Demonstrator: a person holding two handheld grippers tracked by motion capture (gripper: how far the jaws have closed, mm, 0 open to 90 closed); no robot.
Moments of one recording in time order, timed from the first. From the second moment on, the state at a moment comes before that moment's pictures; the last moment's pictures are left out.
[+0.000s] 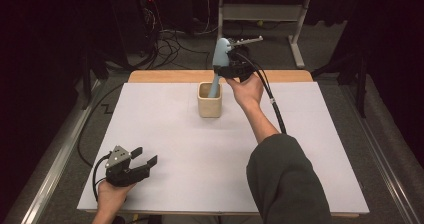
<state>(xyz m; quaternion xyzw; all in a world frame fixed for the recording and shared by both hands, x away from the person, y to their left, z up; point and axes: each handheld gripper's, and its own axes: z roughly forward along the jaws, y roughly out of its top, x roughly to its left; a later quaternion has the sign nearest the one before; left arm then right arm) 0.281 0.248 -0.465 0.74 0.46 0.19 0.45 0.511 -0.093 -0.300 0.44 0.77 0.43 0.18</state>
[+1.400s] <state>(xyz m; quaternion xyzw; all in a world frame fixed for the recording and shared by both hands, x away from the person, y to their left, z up) 0.281 0.247 -0.465 0.75 0.45 0.19 0.45 0.518 -0.080 -0.342 0.45 0.78 0.40 0.17</state>
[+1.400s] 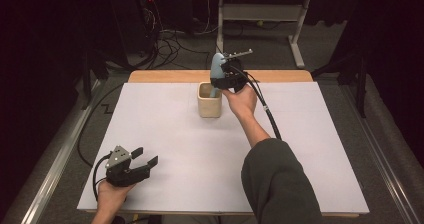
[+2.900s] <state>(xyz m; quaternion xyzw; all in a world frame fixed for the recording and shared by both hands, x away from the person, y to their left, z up) 0.281 0.249 -0.464 0.74 0.45 0.20 0.45 0.516 -0.089 -0.352 0.44 0.78 0.40 0.18</state>
